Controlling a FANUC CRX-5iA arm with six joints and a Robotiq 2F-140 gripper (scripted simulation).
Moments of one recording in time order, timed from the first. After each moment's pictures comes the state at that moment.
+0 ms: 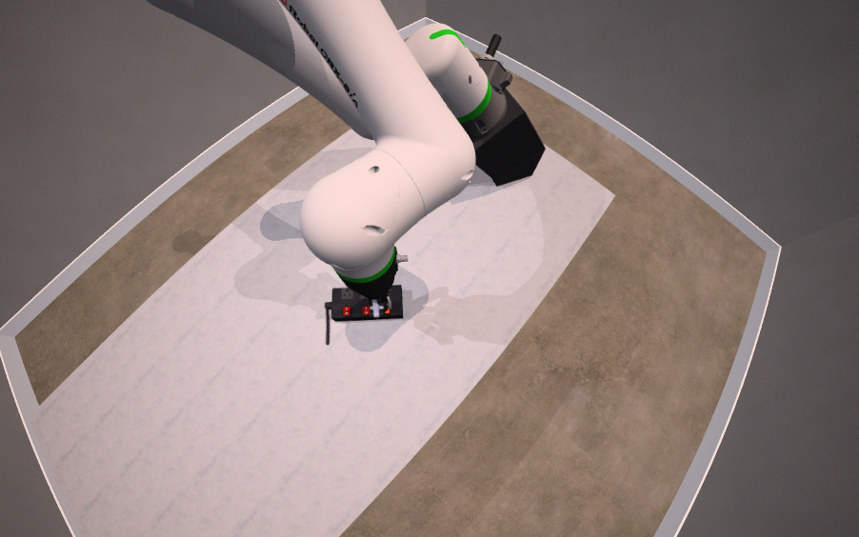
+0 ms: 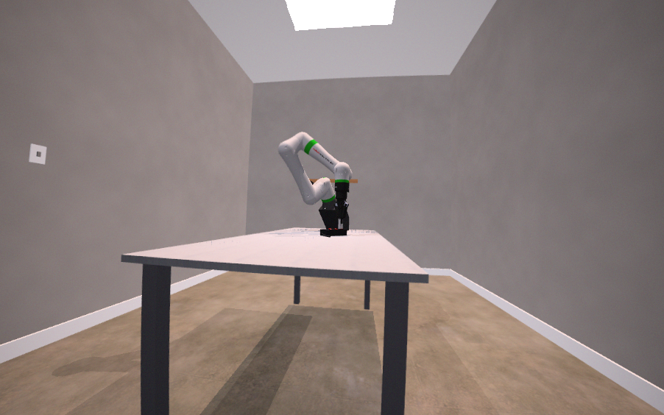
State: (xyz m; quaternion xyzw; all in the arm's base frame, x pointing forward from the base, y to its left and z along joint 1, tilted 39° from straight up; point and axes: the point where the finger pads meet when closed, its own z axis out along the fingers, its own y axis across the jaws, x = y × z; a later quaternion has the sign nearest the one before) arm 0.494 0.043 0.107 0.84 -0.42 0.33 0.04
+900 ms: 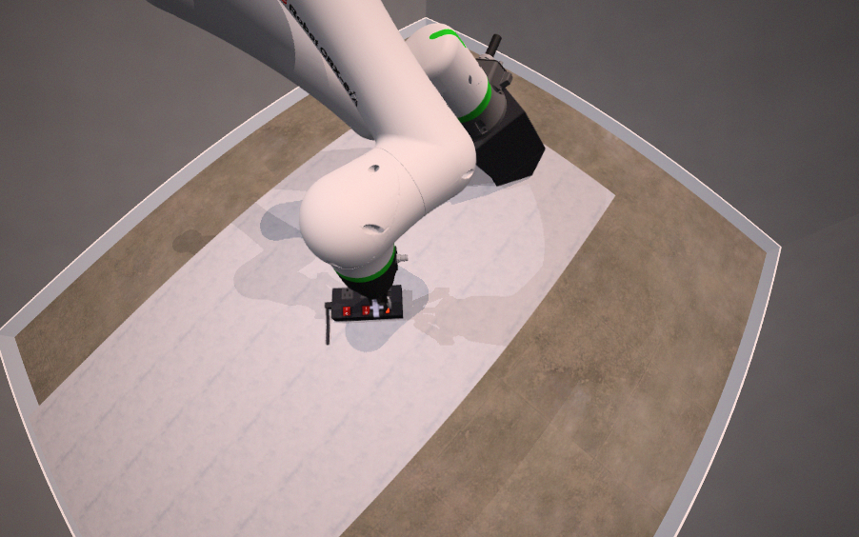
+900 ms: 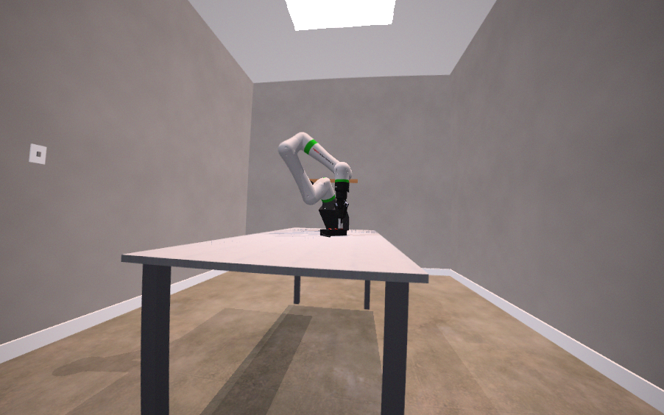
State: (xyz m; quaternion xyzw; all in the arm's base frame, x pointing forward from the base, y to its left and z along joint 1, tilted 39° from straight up) arm 0.493 0.044 0.108 0.84 -0.42 0.33 0.04
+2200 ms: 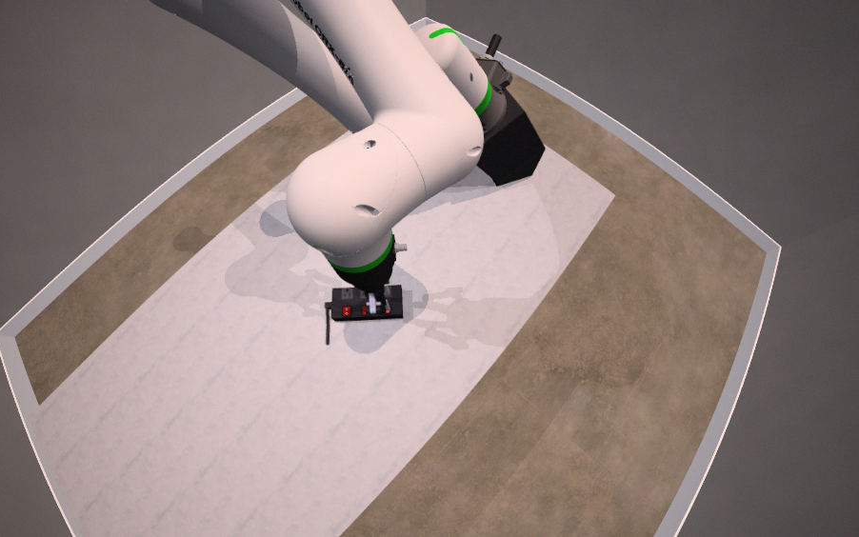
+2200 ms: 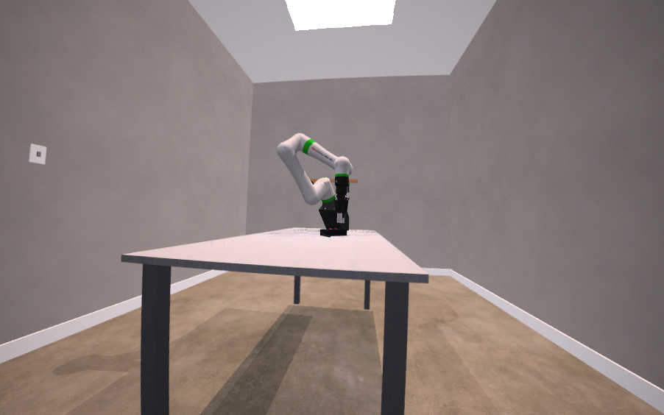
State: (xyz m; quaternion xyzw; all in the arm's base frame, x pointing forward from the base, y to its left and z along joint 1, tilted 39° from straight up) arm 0.474 0.056 0.137 0.84 -0.42 0.33 0.04
